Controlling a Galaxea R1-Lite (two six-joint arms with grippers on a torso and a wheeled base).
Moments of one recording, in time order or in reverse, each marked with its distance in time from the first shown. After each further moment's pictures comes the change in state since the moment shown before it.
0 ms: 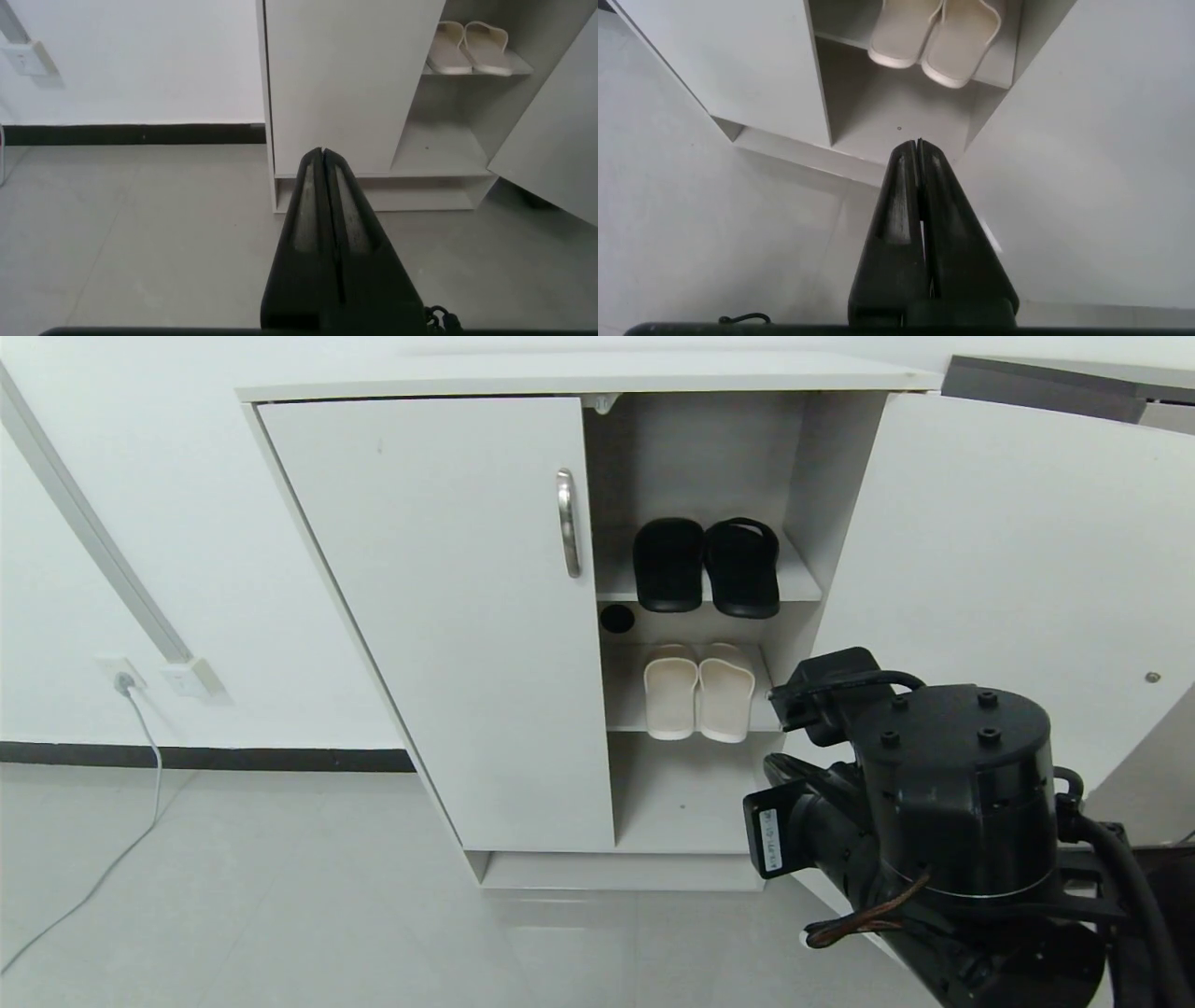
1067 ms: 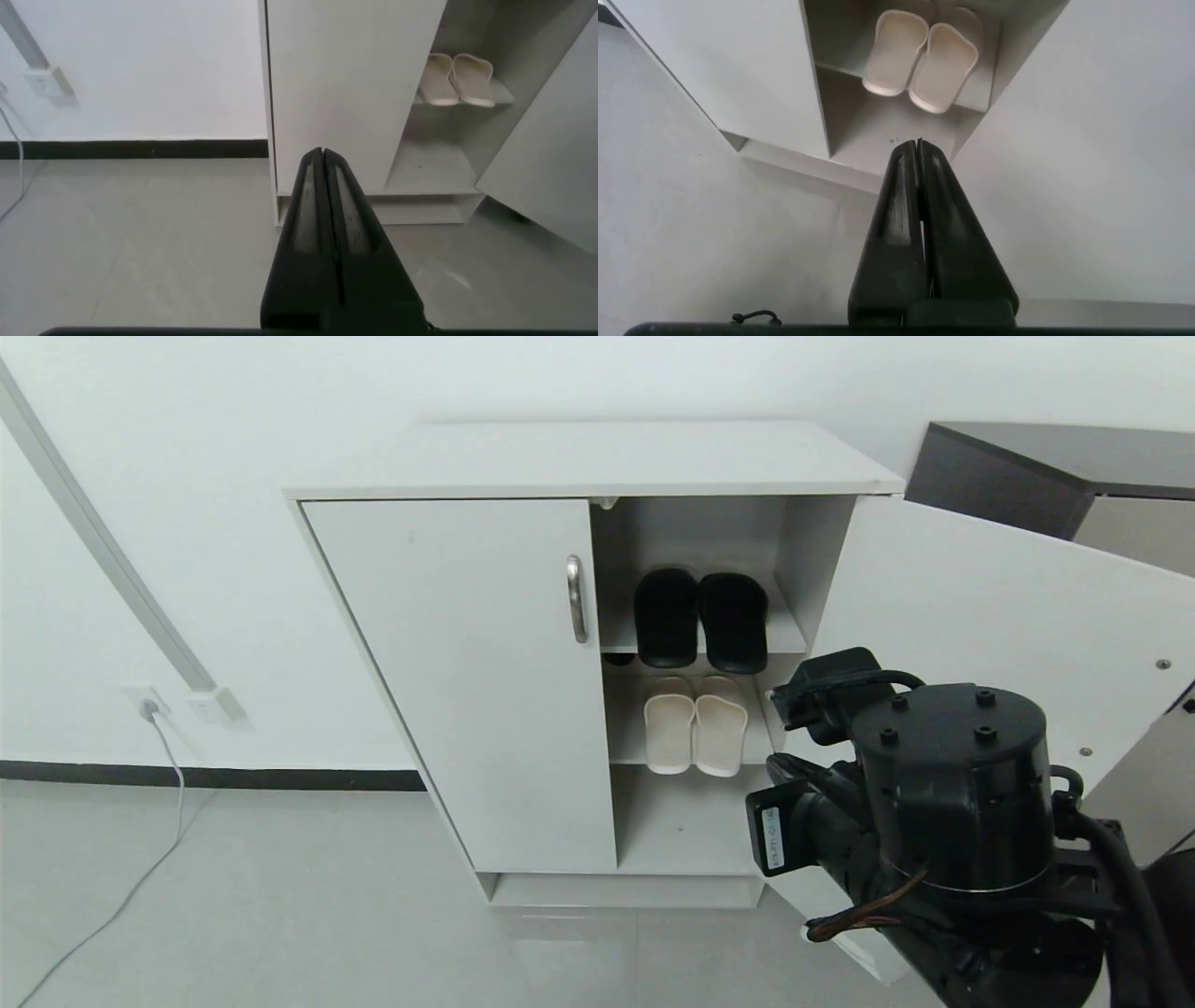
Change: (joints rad) left arm 0.000 0.000 0.000 0.000 0.000 0.000; right arm -0.007 0.002 0.002 0.002 0.000 -0.001
